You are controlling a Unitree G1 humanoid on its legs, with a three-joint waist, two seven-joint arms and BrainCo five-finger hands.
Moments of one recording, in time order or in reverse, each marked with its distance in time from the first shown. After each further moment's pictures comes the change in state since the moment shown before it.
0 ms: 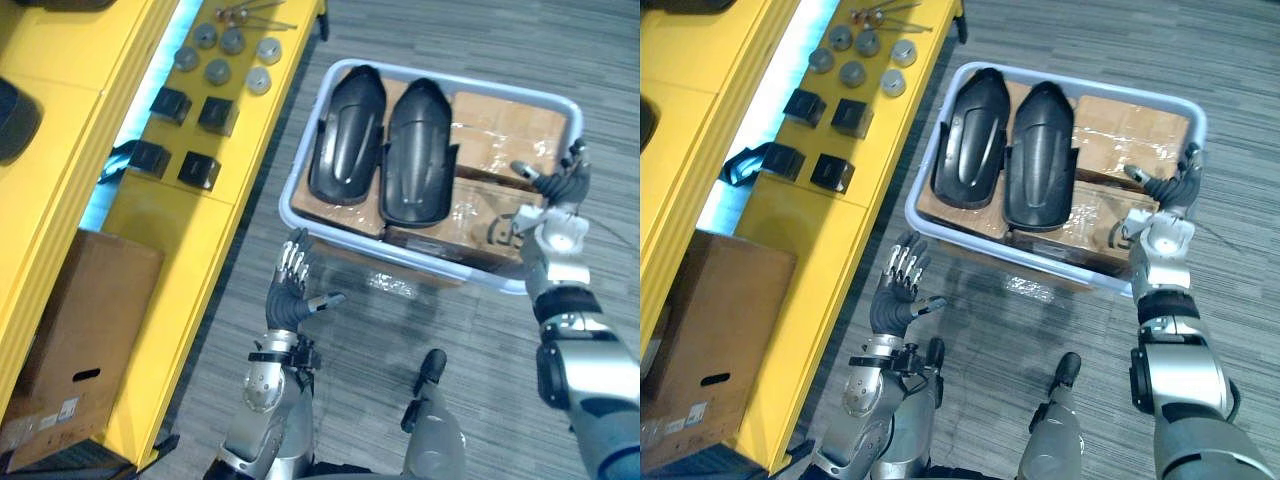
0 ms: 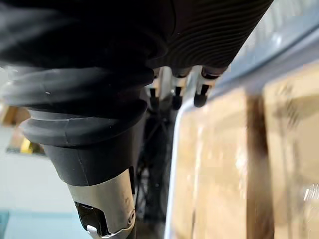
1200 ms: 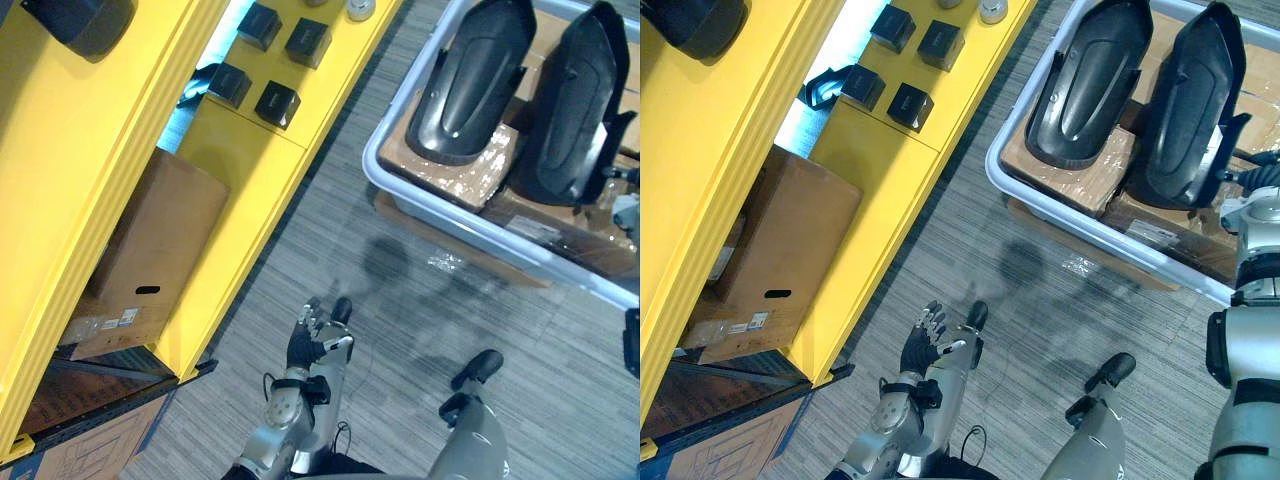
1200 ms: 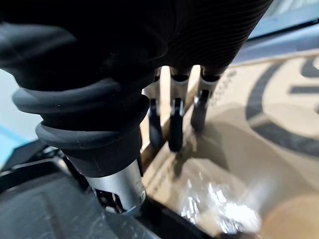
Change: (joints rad) left arm -0.021 0.006 -0.101 0.389 -0.116 0.044 0.095; right arm -0.129 -0.317 0.193 0.238 -0.181 0.346 0.094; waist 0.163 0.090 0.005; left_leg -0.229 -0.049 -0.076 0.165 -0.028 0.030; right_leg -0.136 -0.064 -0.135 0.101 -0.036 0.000
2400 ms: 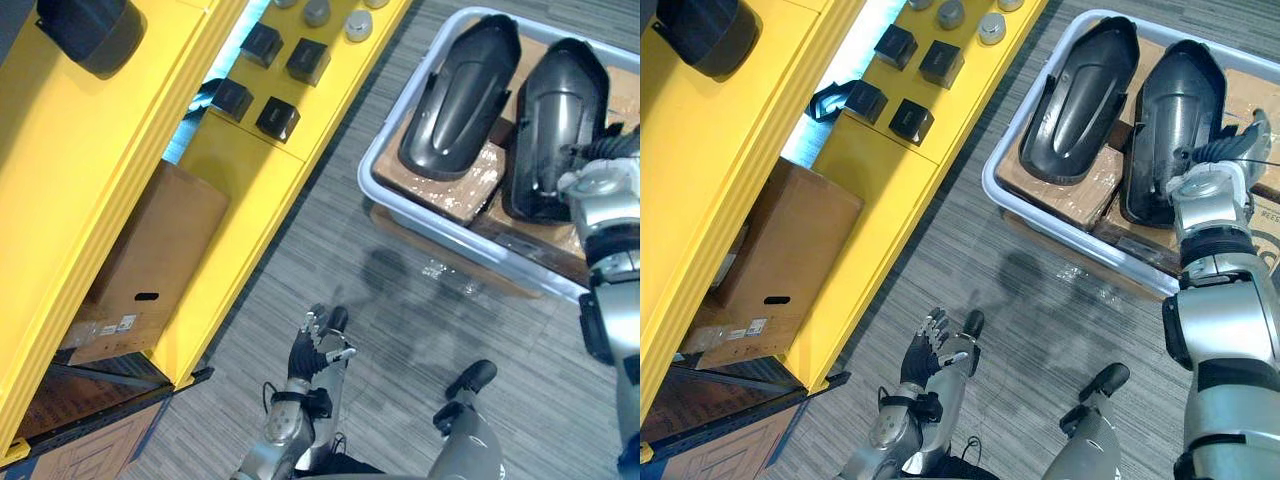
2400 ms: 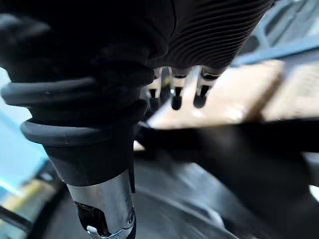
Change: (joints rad) left arm 0.056 0.032 -0.051 -0.038 -0.001 -0.044 0.001; right arm -0.094 0.181 0.089 -0.043 -0.048 0.105 -0.225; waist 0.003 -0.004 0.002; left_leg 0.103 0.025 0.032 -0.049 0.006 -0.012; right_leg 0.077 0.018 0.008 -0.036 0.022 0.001
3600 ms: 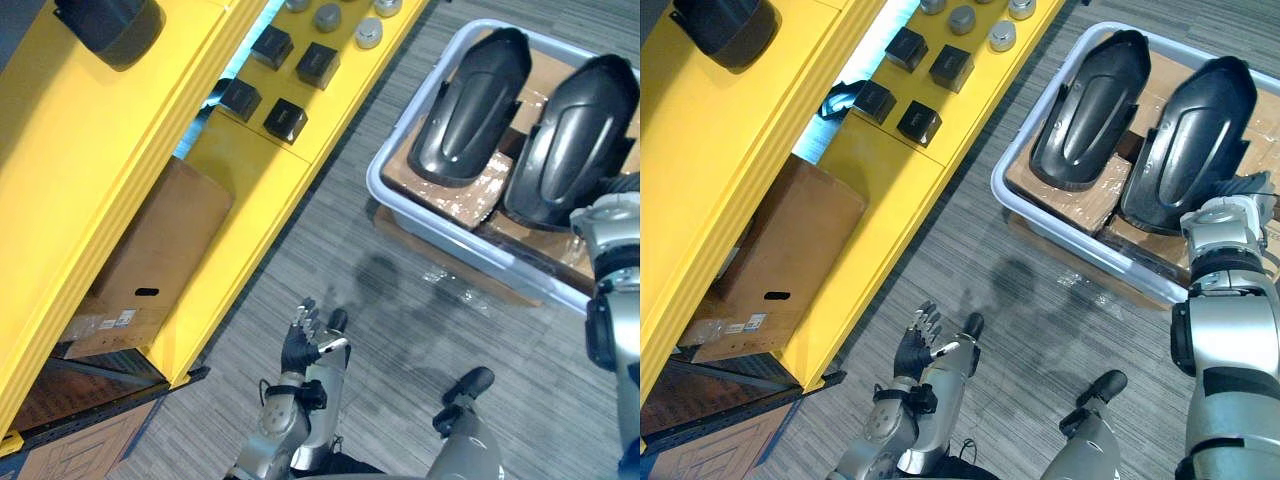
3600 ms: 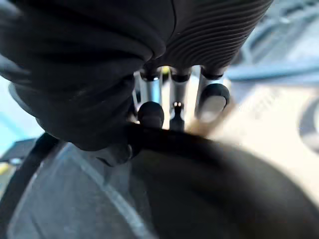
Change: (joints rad) left arm 0.033 0.033 0.085 -0.072 0.074 0.017 0.068; right arm 0.063 -0.010 -0.061 0.052 -0.219 -0.048 0.023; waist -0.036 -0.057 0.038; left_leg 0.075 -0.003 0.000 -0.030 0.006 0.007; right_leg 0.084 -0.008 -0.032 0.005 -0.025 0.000
